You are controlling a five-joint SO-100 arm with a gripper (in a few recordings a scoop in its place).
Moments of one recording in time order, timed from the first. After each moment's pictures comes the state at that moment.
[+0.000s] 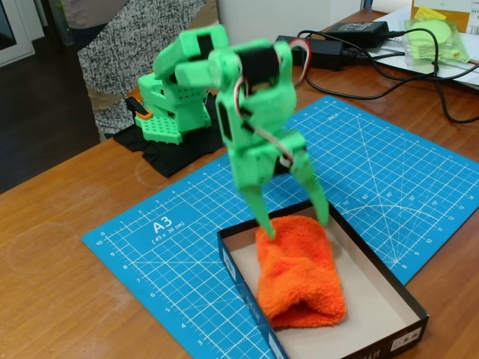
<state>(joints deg) 19.2 48.3 19.4 94.0 -70.4</state>
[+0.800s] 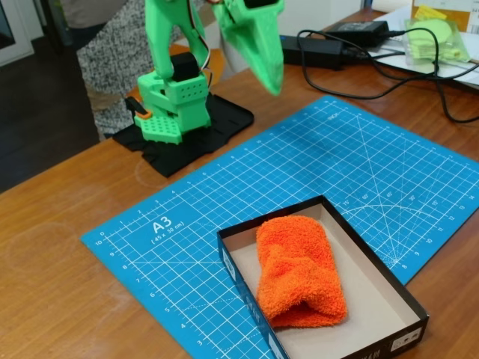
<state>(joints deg) 13.3 125.6 97.1 65.7 3.2</state>
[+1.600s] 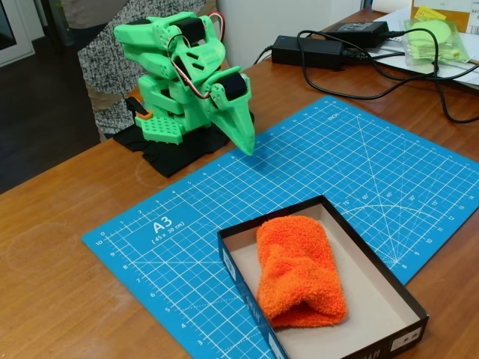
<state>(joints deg) 4.0 192.4 177.6 60.5 -0.2</state>
